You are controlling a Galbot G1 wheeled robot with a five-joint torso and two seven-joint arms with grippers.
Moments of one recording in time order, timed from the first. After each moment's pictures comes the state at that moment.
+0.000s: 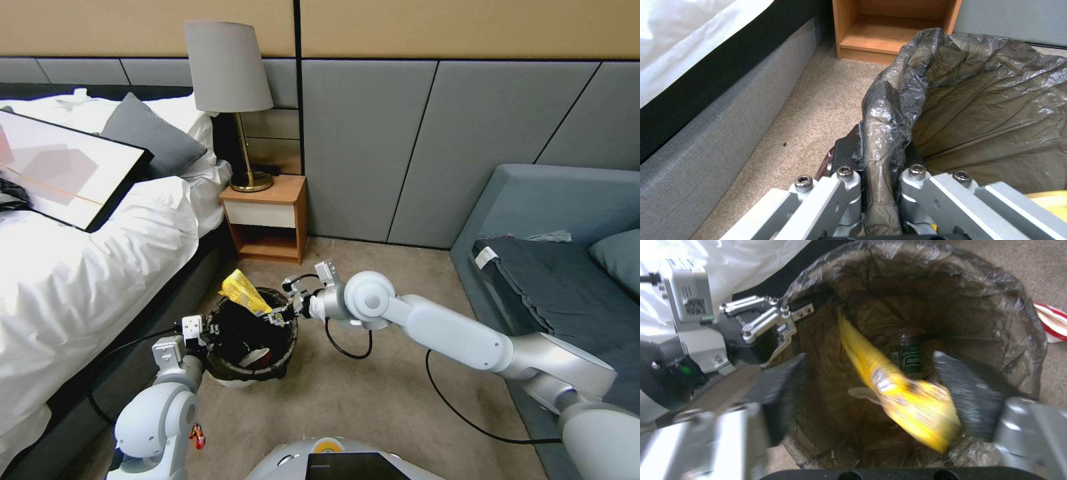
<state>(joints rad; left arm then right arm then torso) 1.56 -1.44 -0.75 -2.36 -0.27 0.74 -0.12 -0.19 1.00 -0.59 1.99 1.77 -0.74 0.47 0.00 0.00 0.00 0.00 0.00</state>
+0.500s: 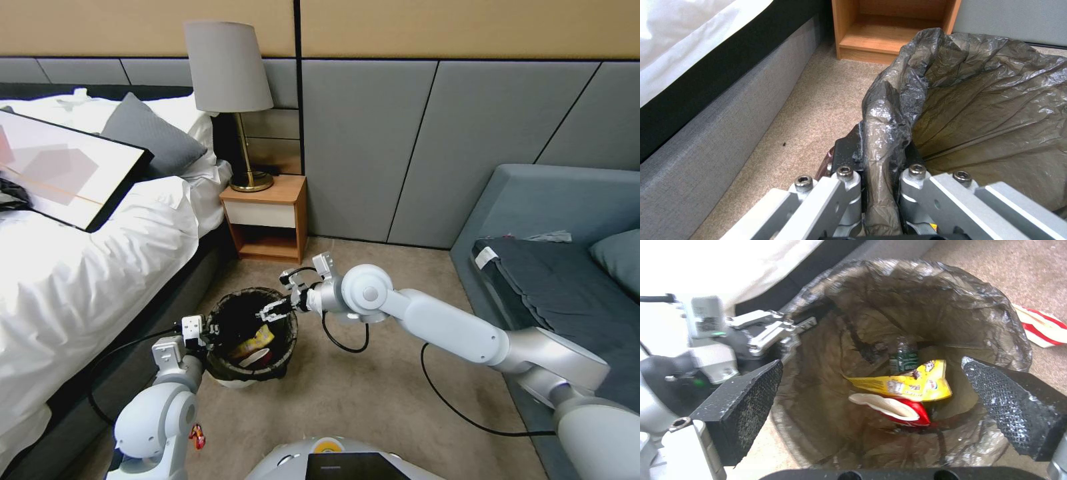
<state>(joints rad) 1.56 -1.44 -0.75 -2.36 -0.27 0.74 -0.12 -0.18 0.99 -0.55 2.02 1.81 -0.74 0.50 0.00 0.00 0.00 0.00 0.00</state>
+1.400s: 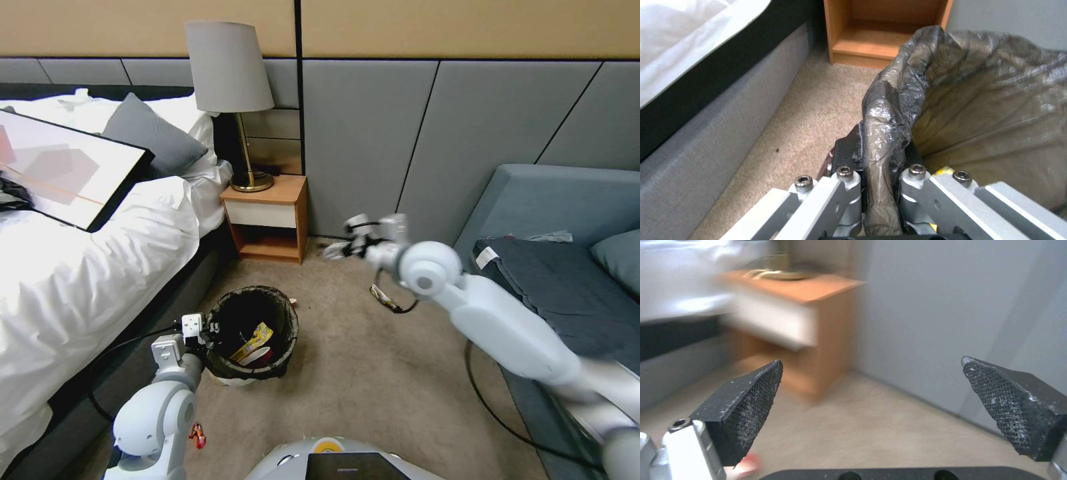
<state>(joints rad) 1.55 -1.42 -0.75 -2.36 -0.31 0.74 -0.11 -0.75 0.78 0.21 2.10 0.82 -0.57 0.28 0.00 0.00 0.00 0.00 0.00</state>
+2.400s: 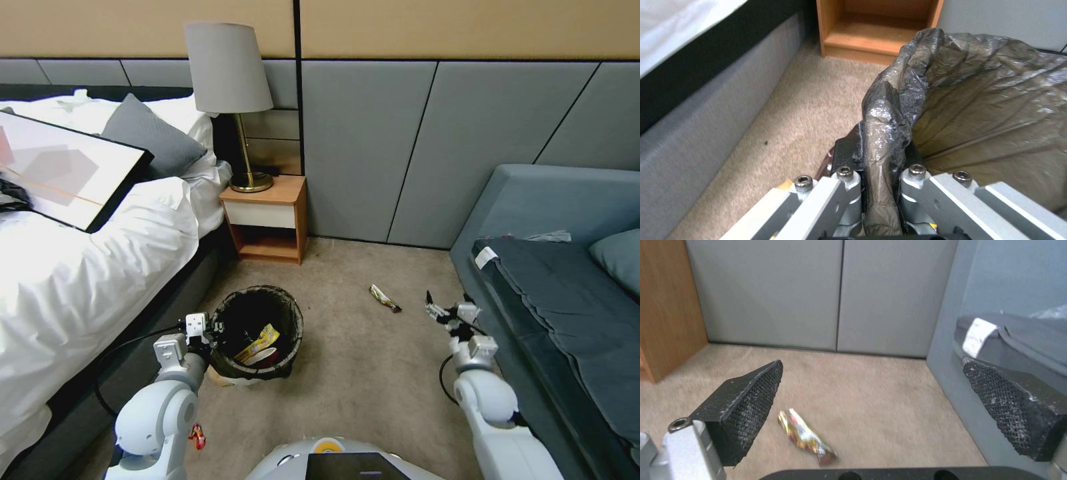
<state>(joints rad) 1.56 -1.42 -0.74 -2.35 -0.33 0.74 -0.11 -1.51 1.31 0.71 1.97 0.21 -0.04 0.13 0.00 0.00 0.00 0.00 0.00</state>
